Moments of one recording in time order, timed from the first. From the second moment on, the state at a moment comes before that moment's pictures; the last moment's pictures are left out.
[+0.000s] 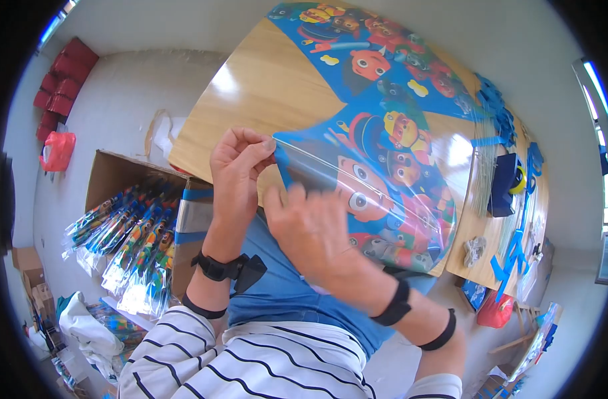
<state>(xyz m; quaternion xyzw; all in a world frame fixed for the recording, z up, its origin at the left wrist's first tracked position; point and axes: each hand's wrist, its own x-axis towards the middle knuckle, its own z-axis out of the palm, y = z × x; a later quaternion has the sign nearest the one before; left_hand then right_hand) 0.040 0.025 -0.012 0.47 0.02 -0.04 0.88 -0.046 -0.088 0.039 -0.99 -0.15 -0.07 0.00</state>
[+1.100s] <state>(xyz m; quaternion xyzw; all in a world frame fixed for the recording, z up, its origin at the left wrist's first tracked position) 0.018 -0.025 0.204 0.56 -0.42 -0.07 0.71 -0.159 -0.276 0.212 -0.98 -0.07 -0.09 0.18</state>
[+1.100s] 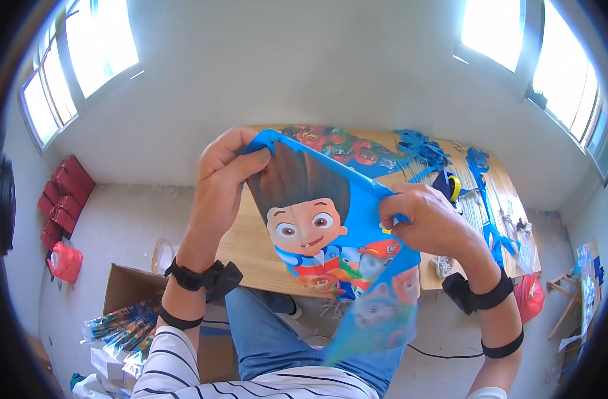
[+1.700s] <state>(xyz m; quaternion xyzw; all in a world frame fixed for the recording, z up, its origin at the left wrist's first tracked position) 0.073 -0.145 0.065 0.65 -0.31 -0.24 0.65 -0.238 -0.525 -0.028 -0.75 0.46 -0.08 0.47</state>
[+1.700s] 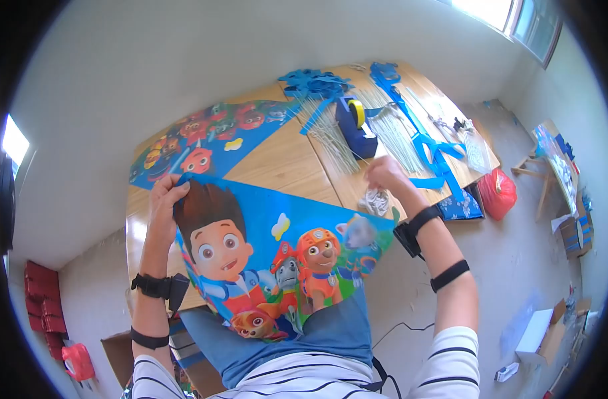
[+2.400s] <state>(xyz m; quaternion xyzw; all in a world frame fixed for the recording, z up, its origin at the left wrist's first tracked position) 0.067 -0.168 0.043 0.66 -0.26 -0.28 0.64 -0.180 -0.619 -0.031 -0.56 0.51 -0.31 0.57</state>
